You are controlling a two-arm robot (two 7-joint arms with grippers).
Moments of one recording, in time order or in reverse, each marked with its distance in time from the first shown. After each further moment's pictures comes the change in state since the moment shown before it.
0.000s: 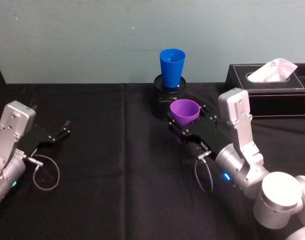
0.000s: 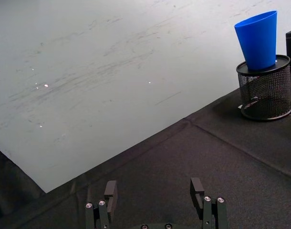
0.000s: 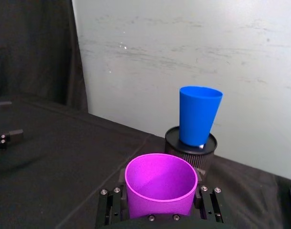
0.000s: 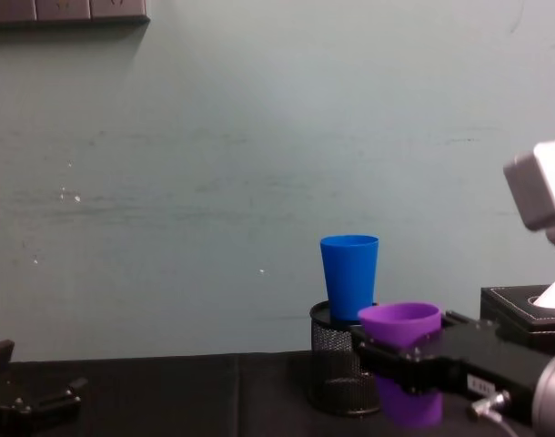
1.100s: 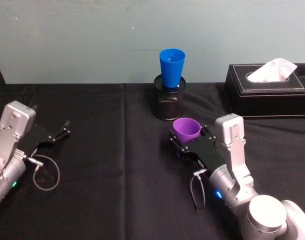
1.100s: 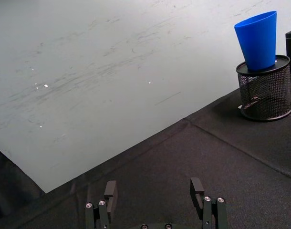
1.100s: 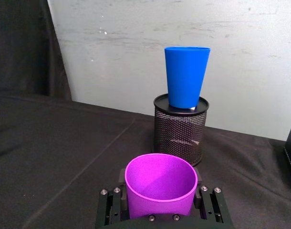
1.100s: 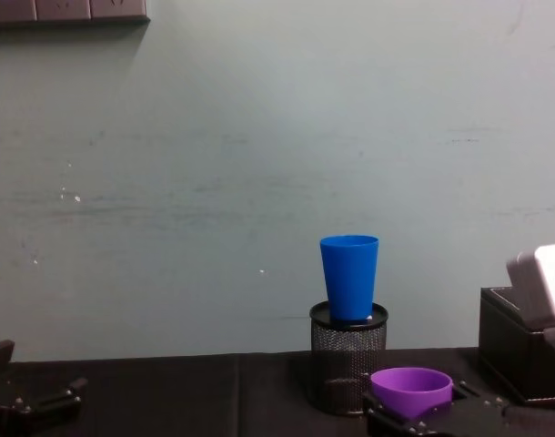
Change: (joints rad) left arm 0.000 0.000 0.000 0.000 0.000 0.000 0.000; right arm -0.042 -0.112 0.061 0.157 -0.066 -0.131 -0.038
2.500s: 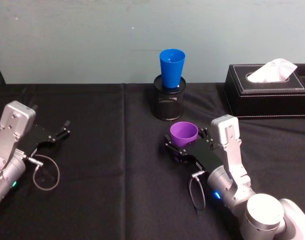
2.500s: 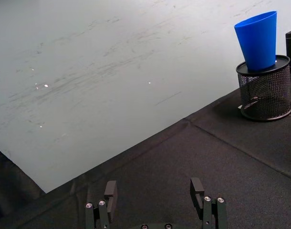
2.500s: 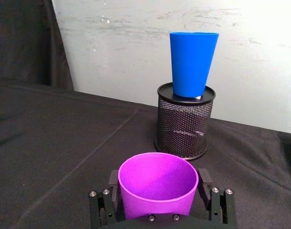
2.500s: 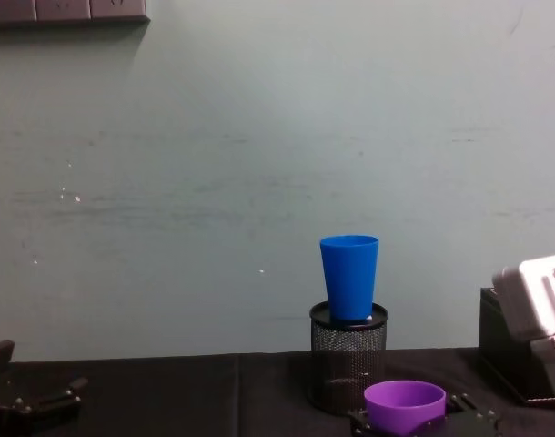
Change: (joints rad) left arm 0.000 0.000 0.000 0.000 0.000 0.000 0.000; right arm 0.020 0.000 -0.007 0.037 -0.004 0.018 0.016
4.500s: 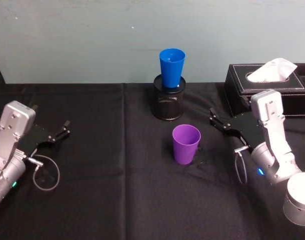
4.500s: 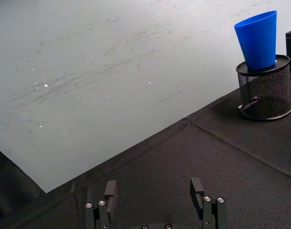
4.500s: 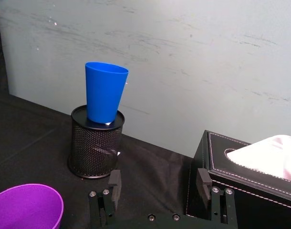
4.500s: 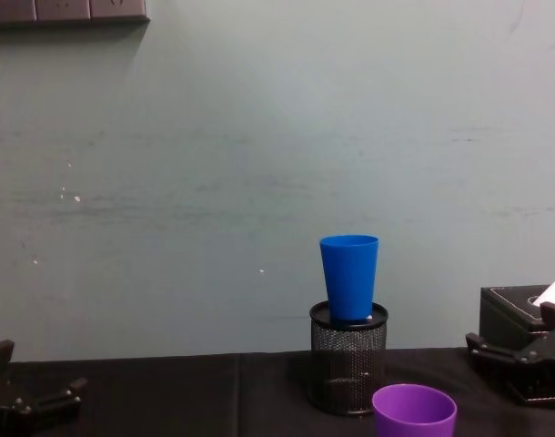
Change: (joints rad) left arm 0.000 0.000 0.000 0.000 0.000 0.000 0.000; right arm 0.006 0.113 0.102 -0.132 -0.102 0.058 -0.067
